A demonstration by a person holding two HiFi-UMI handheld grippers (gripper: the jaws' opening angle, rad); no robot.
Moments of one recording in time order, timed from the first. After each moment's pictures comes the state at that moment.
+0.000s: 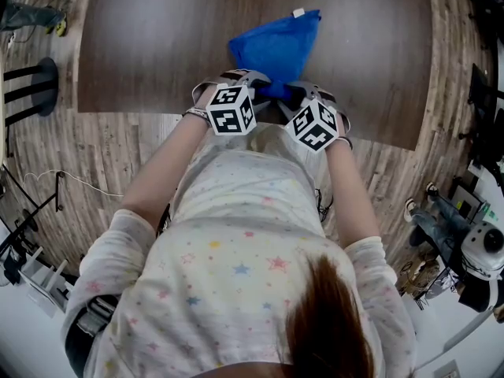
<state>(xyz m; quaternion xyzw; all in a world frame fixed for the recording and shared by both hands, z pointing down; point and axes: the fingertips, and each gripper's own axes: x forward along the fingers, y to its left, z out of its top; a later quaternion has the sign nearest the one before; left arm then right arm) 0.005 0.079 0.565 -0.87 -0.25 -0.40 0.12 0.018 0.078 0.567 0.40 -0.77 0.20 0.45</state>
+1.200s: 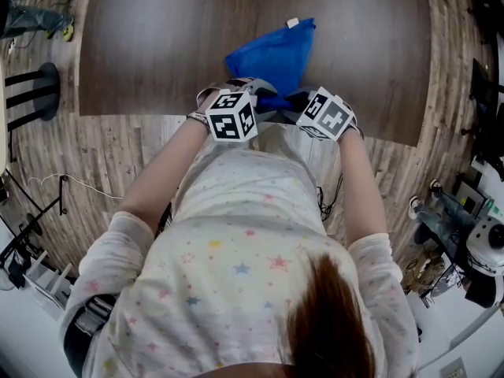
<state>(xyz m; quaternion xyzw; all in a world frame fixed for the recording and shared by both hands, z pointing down) 0.006 0.114 0.547 -0.87 -0.30 -0.37 0.10 0.005 0.111 0.561 0.28 -0.81 0.34 0.39</state>
